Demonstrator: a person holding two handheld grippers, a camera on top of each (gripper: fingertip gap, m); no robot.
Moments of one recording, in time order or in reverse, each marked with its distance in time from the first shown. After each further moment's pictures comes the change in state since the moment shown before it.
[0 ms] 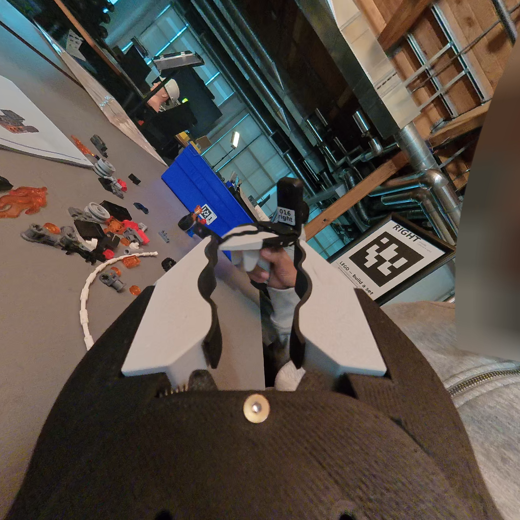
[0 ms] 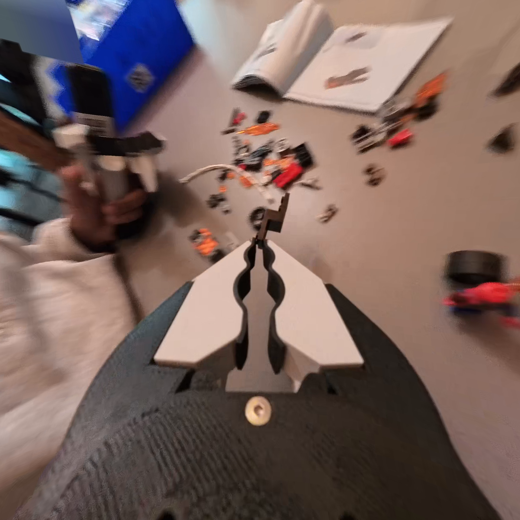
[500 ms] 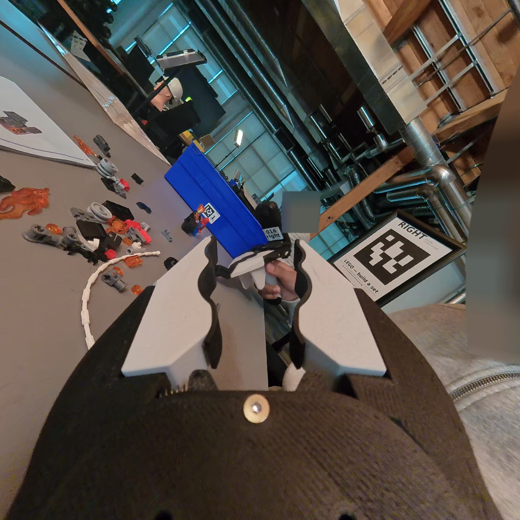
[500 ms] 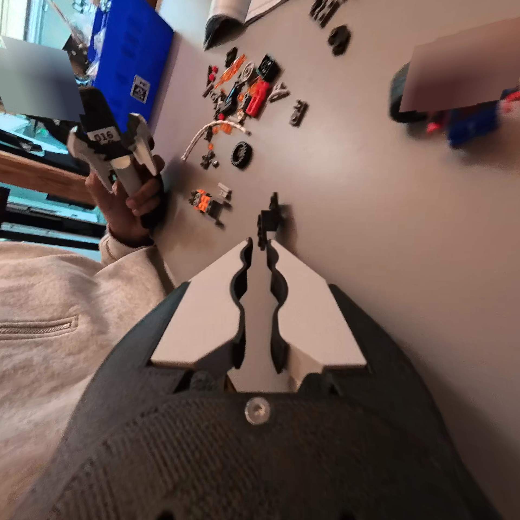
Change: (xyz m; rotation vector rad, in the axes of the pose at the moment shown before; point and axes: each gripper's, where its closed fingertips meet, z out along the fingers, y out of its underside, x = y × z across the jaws) left arm -0.001 0.001 0.001 -0.007 -0.013 0.015; right arm 0.008 0.055 -0.027 -0.053 -0.107 0.370
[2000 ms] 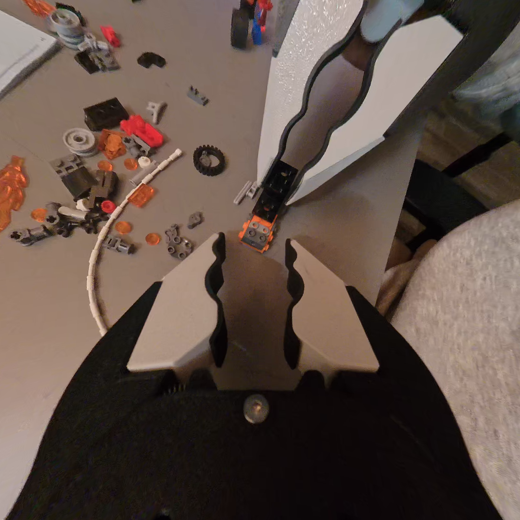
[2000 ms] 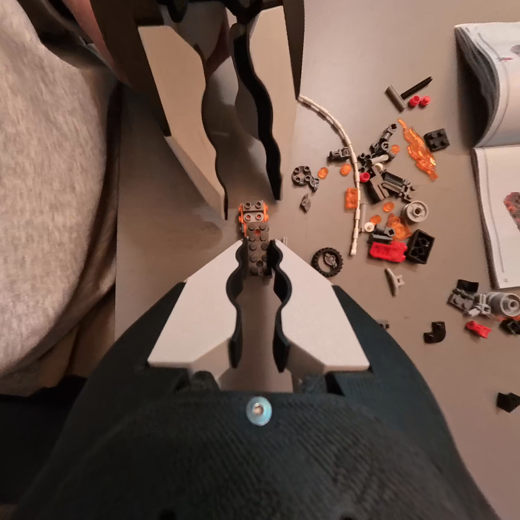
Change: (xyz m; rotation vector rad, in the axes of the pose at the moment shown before) left arm -0.052 0.096 0.007 -0.806 -0.510 0.581; right arm -0.065 -0.001 0.083 -0.475 0.027 -1.172
